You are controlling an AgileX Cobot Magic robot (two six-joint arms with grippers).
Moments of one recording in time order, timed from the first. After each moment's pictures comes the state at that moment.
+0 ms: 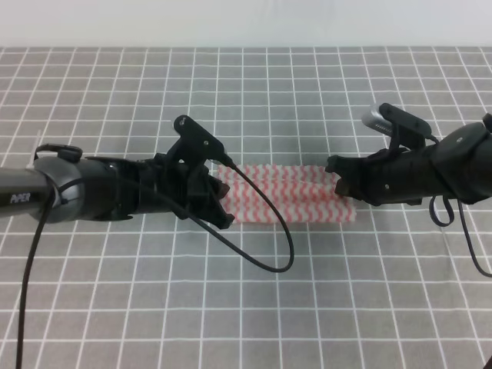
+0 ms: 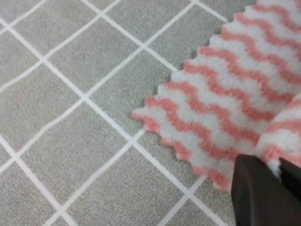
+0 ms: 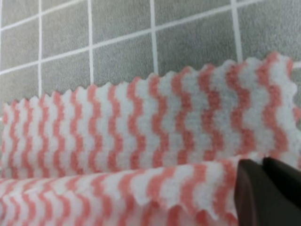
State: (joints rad) left arm -0.42 1.97 -1.14 -1.77 0.26 2.09; right arm 0.31 1.93 -1.16 1.04 0.29 -0.46
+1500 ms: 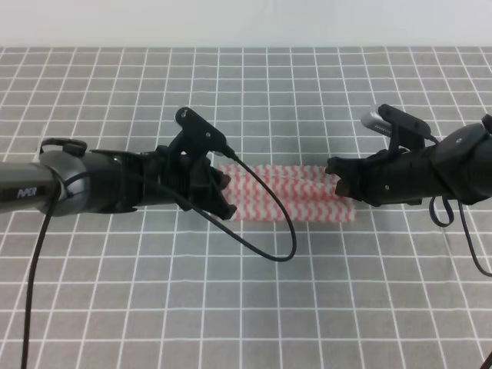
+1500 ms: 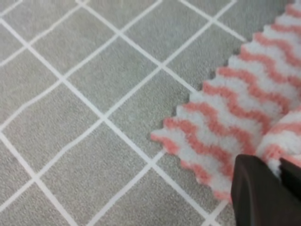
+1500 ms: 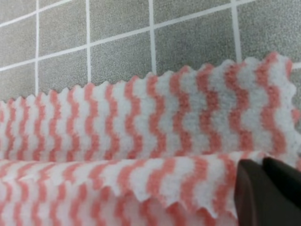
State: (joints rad) left arm -0.42 2.00 -1.18 -1.77 0.25 2.08; right arm 0.31 1.95 -1.17 1.05 0.30 -0.48
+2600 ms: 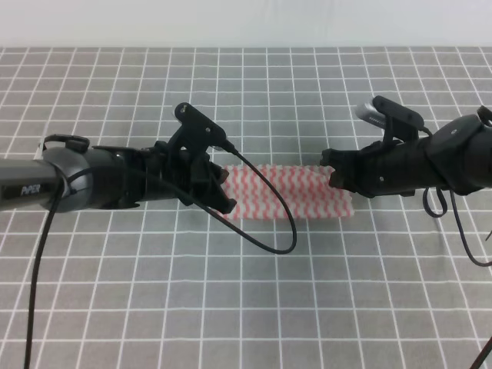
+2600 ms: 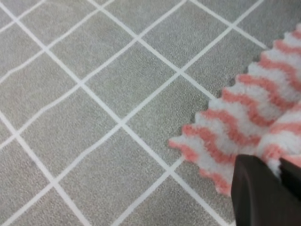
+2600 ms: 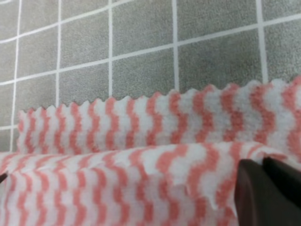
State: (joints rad) left arm -0.42 2.01 -1.21 -1.77 0.22 2.07; right arm 0.31 1.96 -1.22 1.04 0.32 -0.48
